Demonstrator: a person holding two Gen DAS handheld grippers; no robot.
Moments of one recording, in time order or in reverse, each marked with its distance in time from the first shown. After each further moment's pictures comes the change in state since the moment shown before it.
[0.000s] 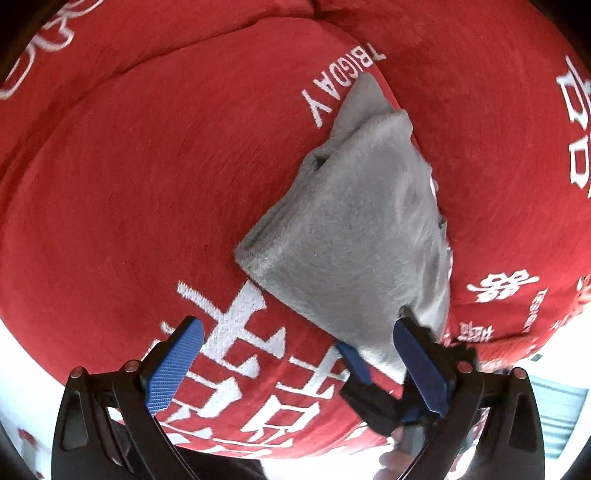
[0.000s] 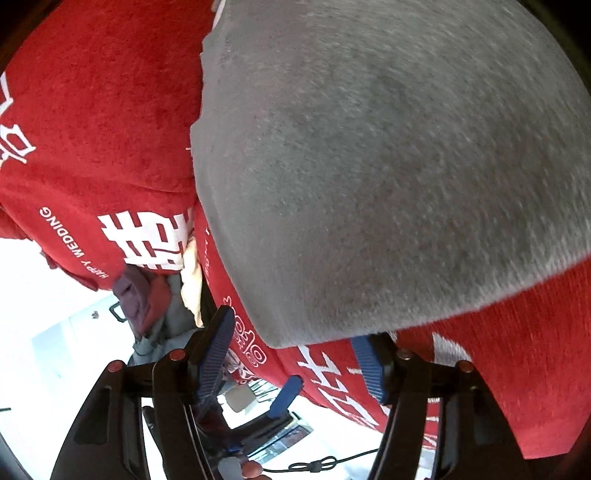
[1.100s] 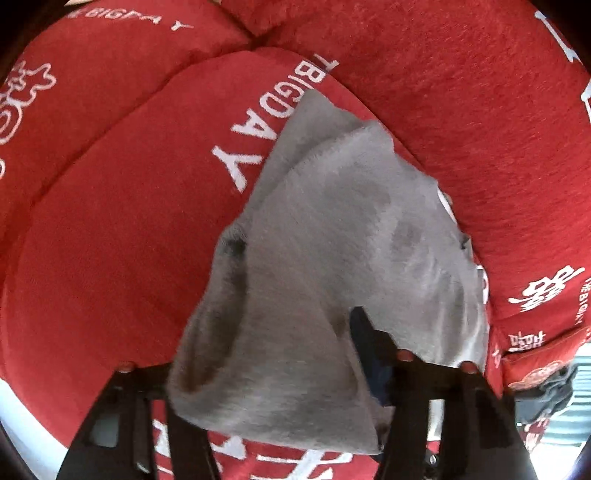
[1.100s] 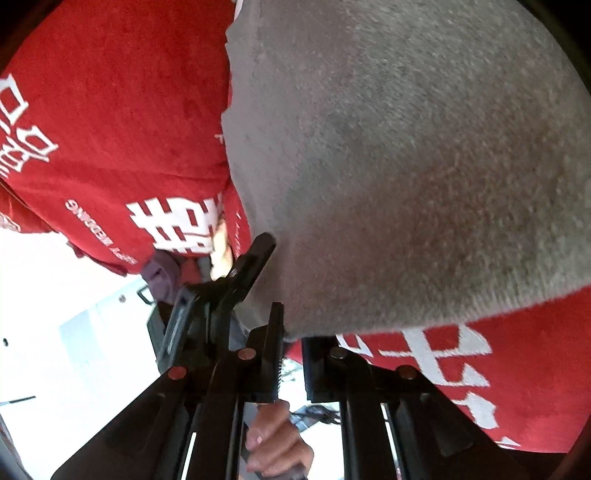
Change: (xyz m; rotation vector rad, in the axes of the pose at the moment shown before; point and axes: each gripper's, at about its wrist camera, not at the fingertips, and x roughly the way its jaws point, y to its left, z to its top) left arm 0.047 -0.072 0.039 0.208 -0.150 0.196; right arm -0.010 0.013 0.014 -0.017 0.105 0.095
